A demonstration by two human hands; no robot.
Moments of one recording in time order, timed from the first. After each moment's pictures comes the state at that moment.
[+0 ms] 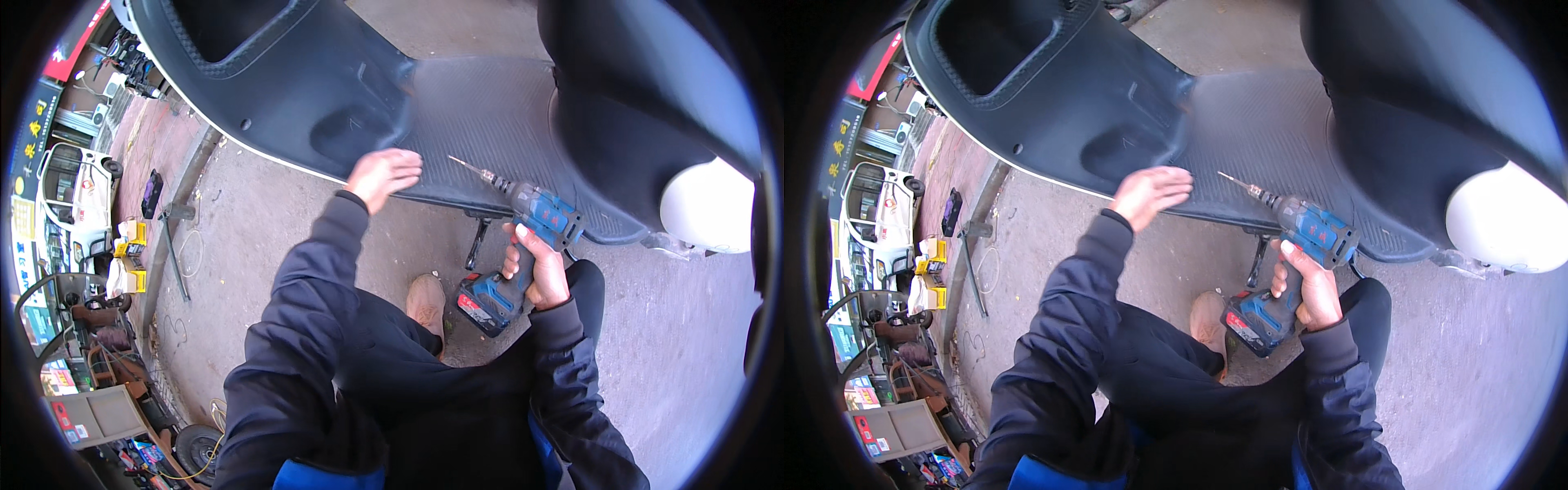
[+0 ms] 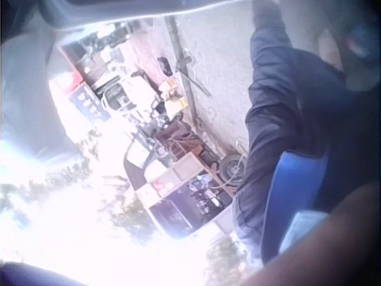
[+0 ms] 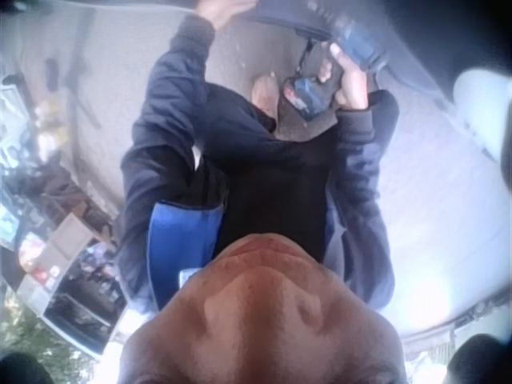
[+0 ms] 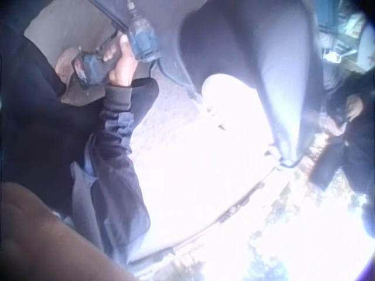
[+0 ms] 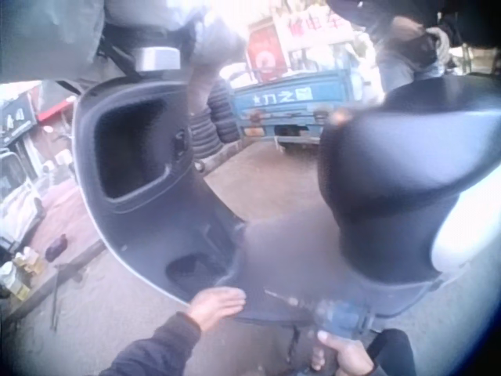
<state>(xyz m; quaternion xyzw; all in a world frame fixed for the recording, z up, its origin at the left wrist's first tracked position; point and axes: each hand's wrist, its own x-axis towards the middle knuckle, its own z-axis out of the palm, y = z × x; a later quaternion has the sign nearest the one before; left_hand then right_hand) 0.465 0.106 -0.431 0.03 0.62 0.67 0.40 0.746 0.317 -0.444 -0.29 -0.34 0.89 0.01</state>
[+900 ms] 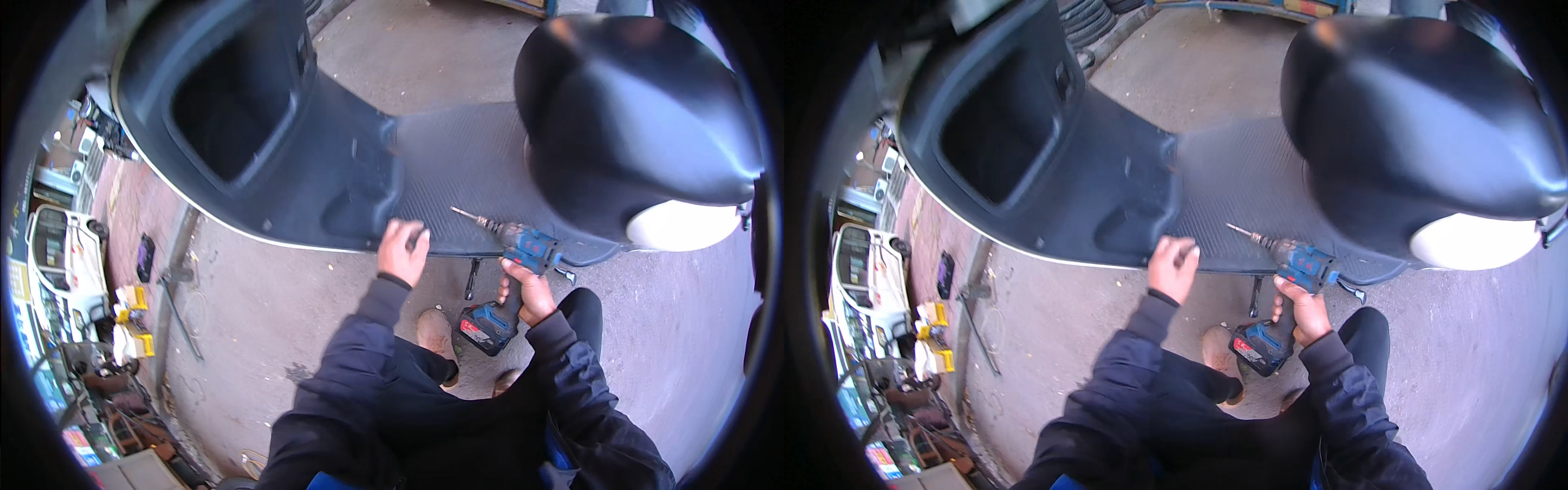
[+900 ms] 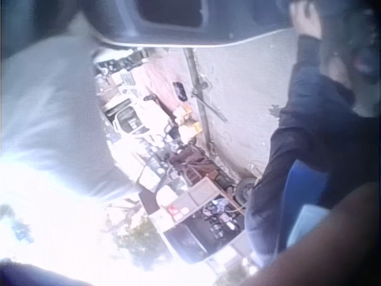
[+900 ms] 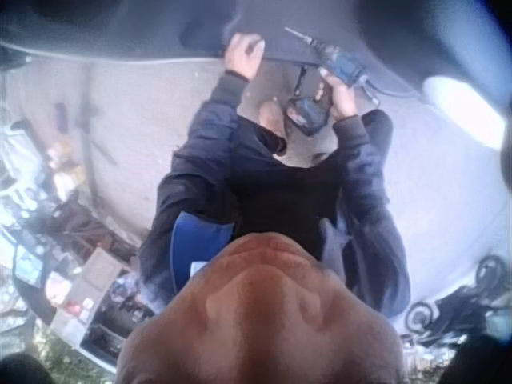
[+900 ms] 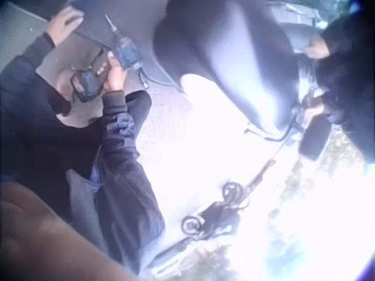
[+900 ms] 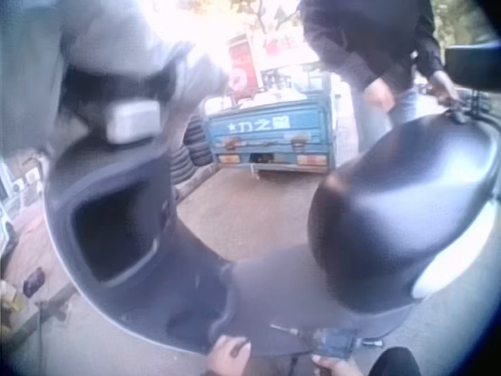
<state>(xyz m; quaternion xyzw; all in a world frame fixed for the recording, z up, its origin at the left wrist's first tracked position) 0.530 0.112 -0.444 0.30 0.83 0.47 0.01 0.737 0.302 -0.412 -0.41 -0.35 0.84 0.05</state>
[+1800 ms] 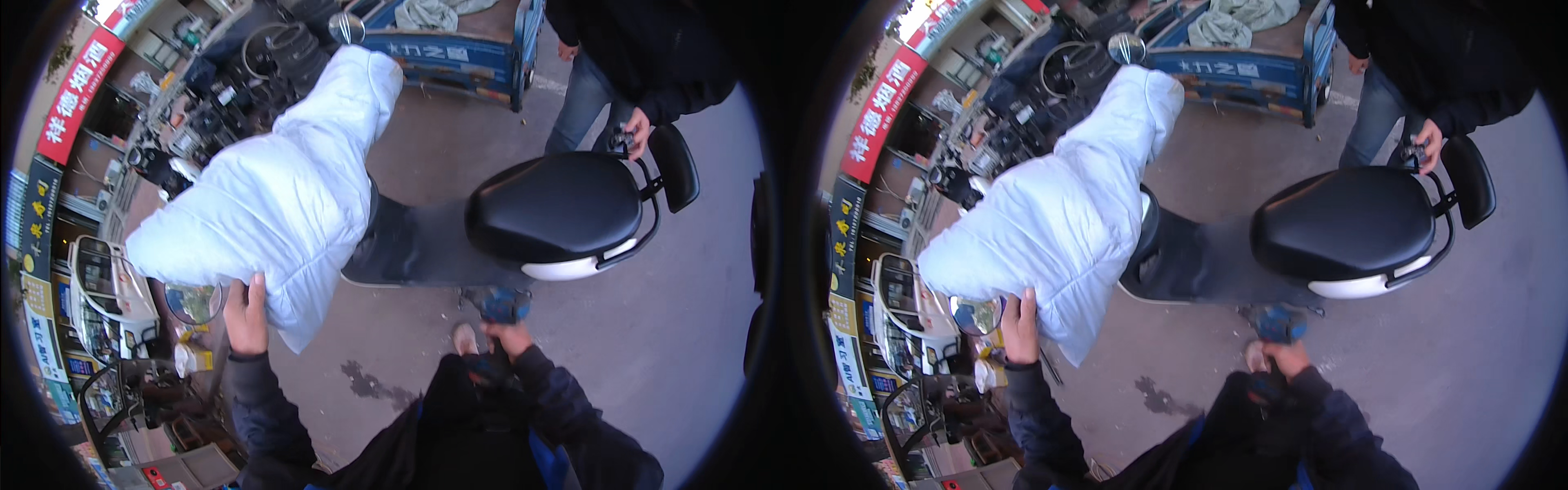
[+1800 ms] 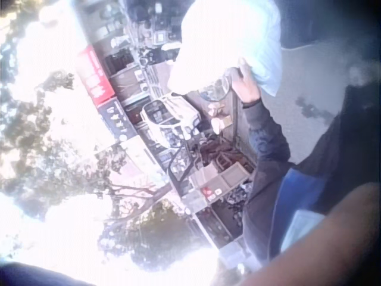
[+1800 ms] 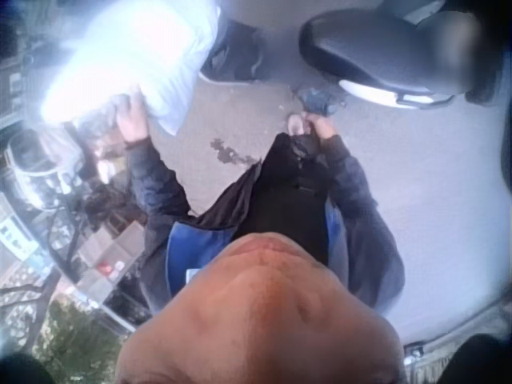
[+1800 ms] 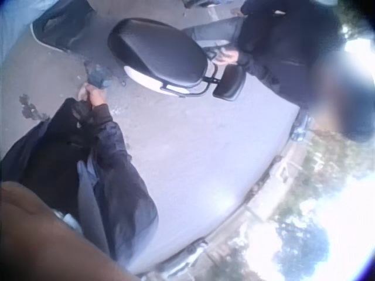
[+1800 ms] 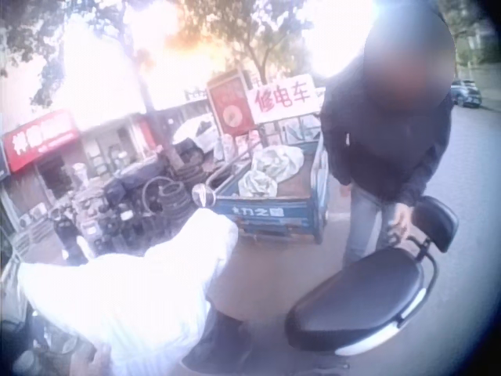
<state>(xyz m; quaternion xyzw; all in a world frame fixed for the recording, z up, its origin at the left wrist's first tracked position) 0.357 0.046 0.179 0.11 0.94 0.32 -0.09 0.622 0.357 -0.123 -0.38 -0.48 0.79 -0.04</state>
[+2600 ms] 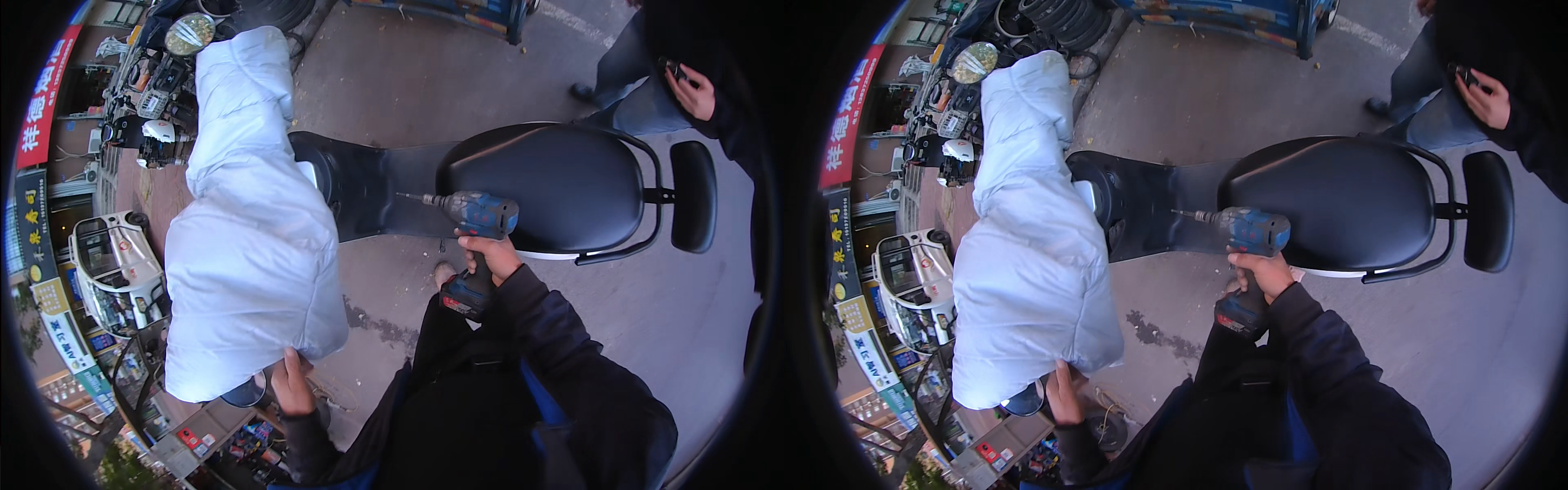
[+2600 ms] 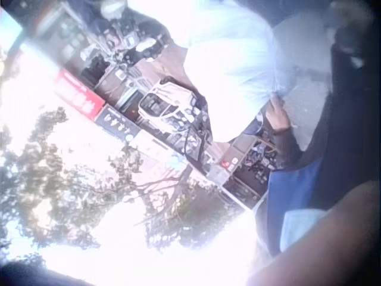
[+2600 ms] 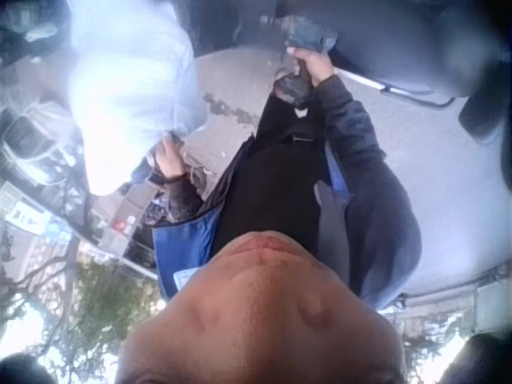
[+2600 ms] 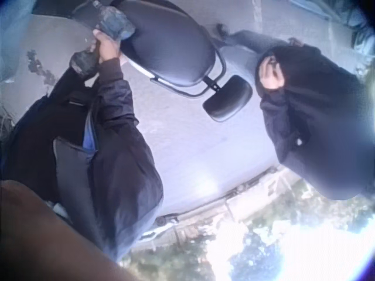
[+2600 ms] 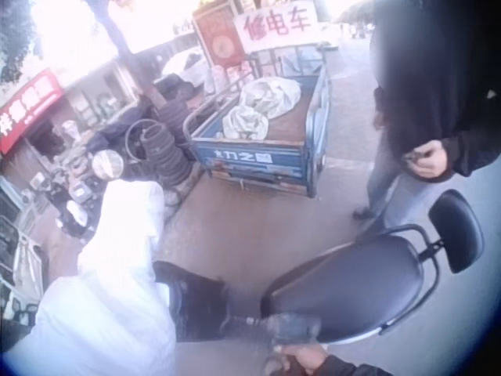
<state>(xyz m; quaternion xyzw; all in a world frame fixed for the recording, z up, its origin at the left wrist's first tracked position) 0.483 0.142 0.173 -0.20 0.91 0.30 0.19 0.493 0.505 -0.076 -0.34 -0.32 0.87 -0.12</state>
